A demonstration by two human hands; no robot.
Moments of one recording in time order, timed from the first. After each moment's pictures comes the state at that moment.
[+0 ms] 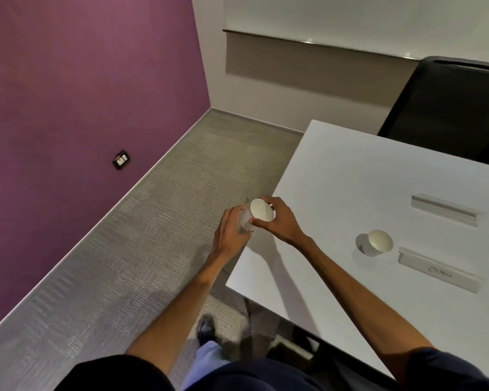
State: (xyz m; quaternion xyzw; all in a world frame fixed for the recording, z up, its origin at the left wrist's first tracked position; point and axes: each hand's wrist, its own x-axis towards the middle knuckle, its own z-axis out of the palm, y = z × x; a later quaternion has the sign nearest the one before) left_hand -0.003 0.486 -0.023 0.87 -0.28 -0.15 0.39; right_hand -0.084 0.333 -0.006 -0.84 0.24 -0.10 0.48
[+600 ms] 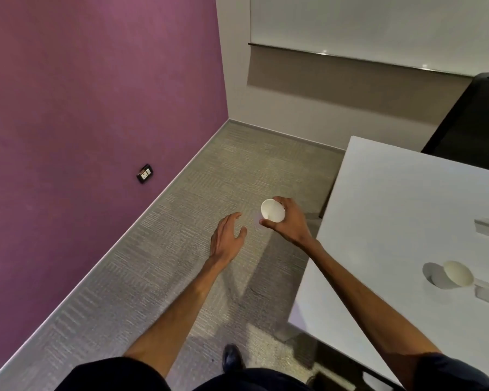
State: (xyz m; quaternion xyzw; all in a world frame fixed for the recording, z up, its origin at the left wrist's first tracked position) left_hand 0.173 0.584 -0.027 0.88 -0.29 -0.12 0.35; right_hand 0.078 0.409 0.002 -0.86 0.27 -0.13 0.42
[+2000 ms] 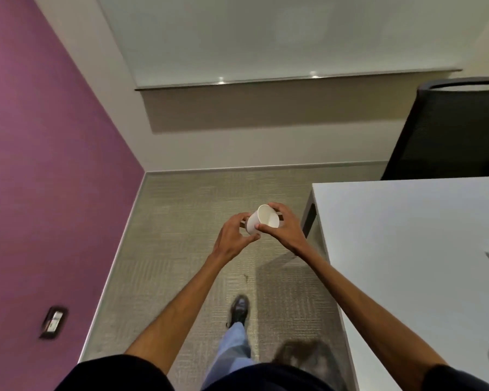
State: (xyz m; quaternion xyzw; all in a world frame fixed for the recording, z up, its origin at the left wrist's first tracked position) left_hand 0.500 0.170 -0.012 0.74 -0.52 -0.27 0.34; right_hand 0.343 0.081 -0.014 -0.72 0.43 -0.26 0.47
